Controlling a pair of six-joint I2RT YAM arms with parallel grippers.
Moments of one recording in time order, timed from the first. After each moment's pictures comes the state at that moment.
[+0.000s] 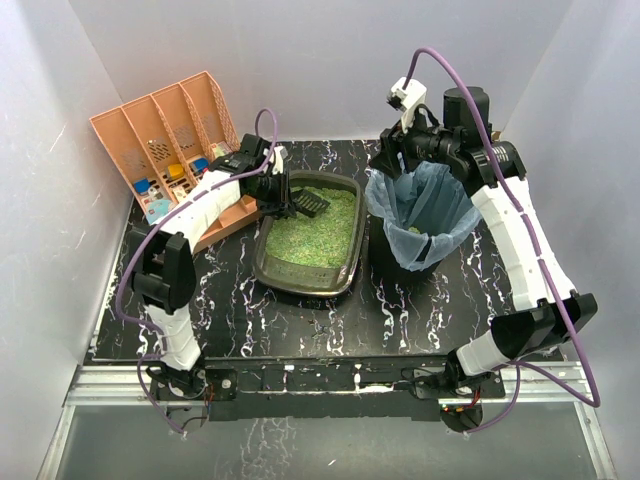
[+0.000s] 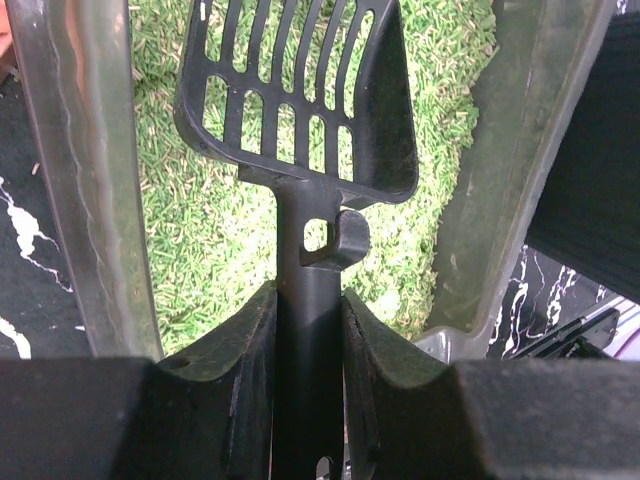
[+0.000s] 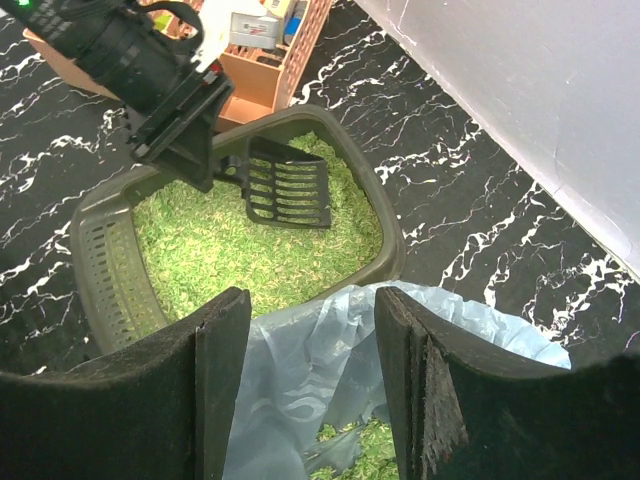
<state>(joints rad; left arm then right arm) -0.37 1.86 1.60 -0.77 0.34 -0.34 0.25 1.49 1.79 -0.74 -0.57 -0.31</state>
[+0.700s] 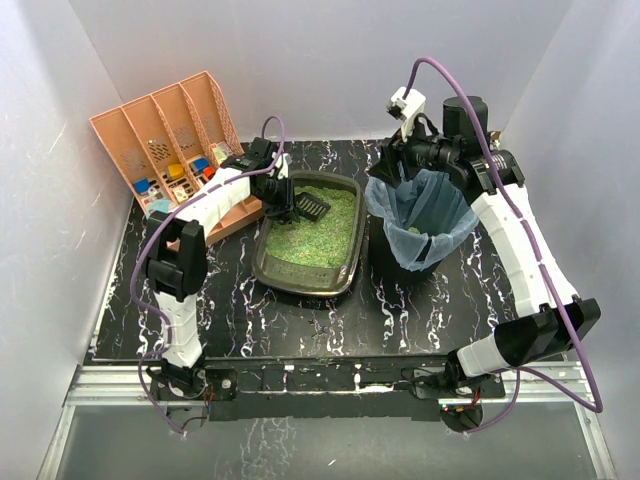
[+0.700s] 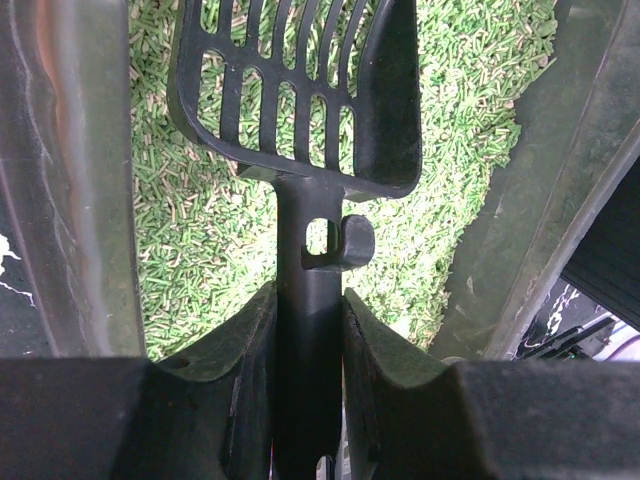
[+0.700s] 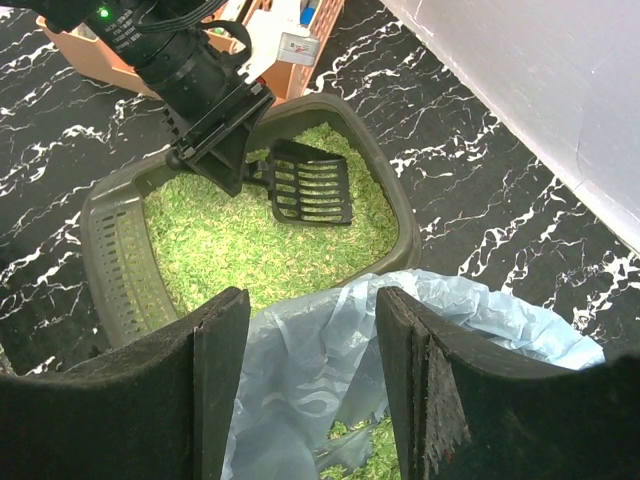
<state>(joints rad) -0.38 2.00 1.67 -0.79 0.33 -0.39 0.25 1.45 1.70 -0.69 -0.60 -0.31</state>
